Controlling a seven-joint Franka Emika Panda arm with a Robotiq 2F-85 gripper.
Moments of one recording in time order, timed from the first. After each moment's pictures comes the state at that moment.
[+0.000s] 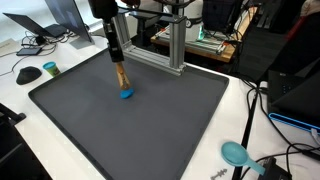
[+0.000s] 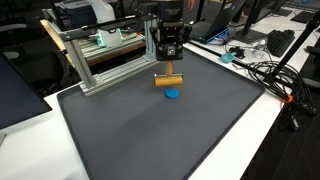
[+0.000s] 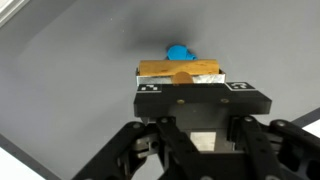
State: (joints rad) arm -0.01 0.21 -0.05 -2.00 0.00 2.31 0.56
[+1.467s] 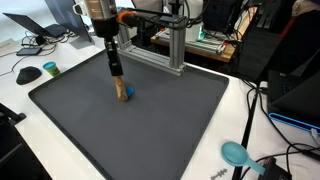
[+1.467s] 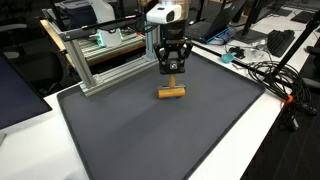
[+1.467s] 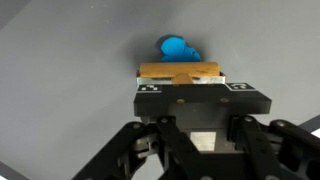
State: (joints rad) arm 0.01 0.33 -0.06 -1.99 0.00 2.44 0.59
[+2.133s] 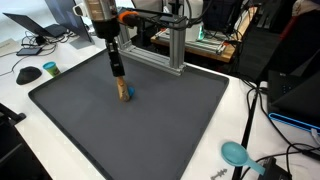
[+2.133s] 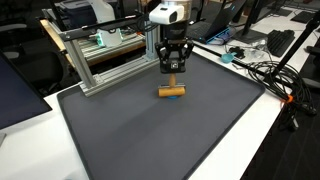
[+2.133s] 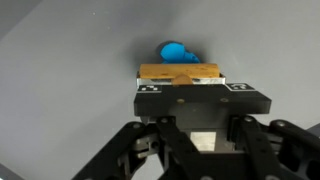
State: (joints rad) arm 0.02 0.34 -0.07 -1.96 0.00 2.39 0.59
